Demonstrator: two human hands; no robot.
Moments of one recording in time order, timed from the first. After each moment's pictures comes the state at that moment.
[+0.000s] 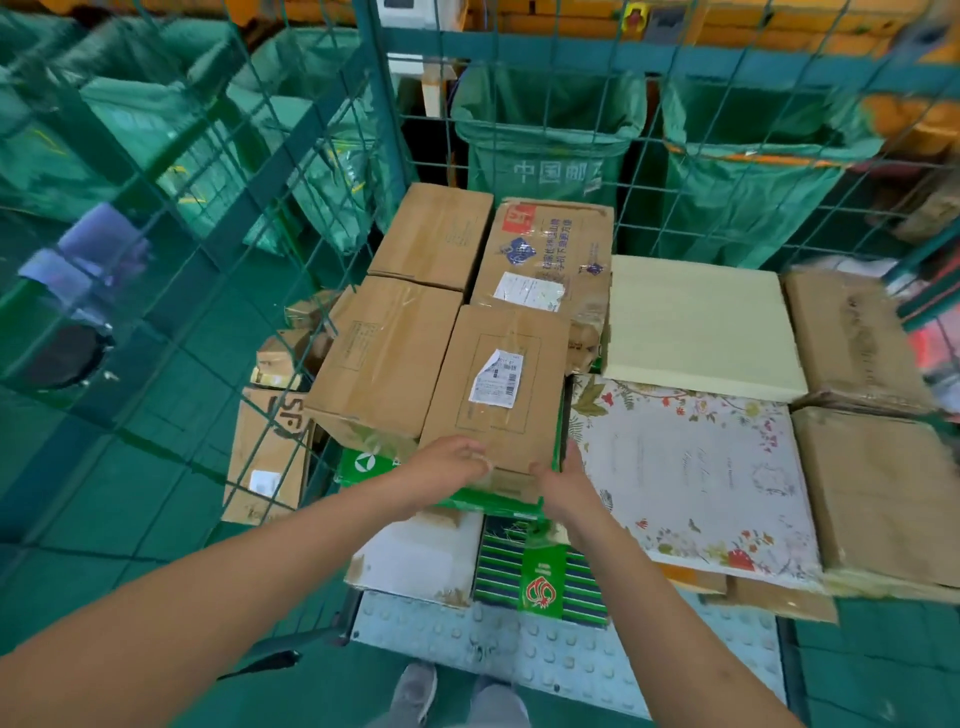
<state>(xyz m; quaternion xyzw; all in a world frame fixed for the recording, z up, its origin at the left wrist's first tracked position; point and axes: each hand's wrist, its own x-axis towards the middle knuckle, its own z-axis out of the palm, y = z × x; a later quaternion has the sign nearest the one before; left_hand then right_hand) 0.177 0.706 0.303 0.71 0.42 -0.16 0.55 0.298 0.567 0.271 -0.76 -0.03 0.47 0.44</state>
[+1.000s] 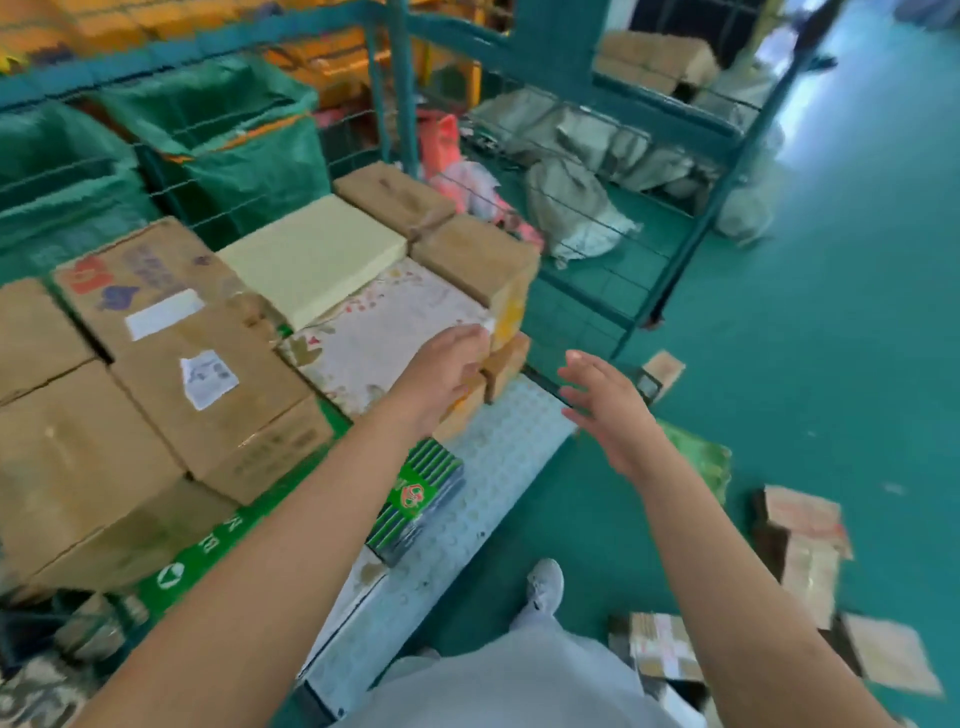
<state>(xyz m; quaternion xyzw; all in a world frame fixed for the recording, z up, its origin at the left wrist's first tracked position) 0.137 0.474 0.386 0.68 0.06 -0.28 0.68 0.059 0.273 0.377 -0.69 0.24 0.07 0.67</state>
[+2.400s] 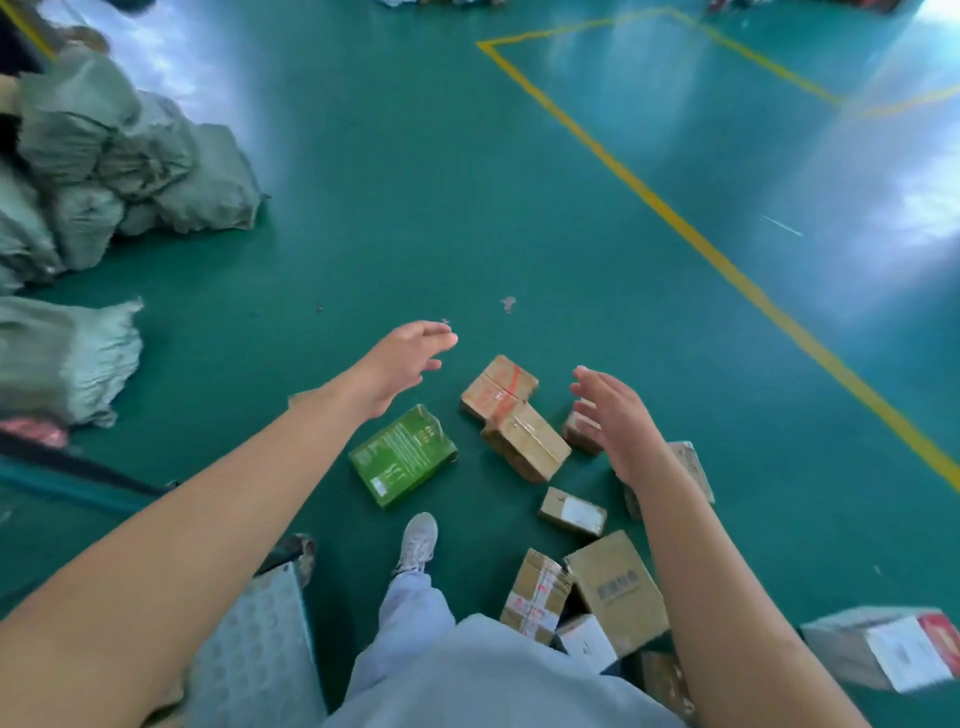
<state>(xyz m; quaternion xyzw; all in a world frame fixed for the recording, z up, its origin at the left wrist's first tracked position) 0.102 -0.252 0.370 0.67 -0.42 -0.55 0.28 -0.170 -0.257 0.331 -0.39 0.63 -0.29 0.60</state>
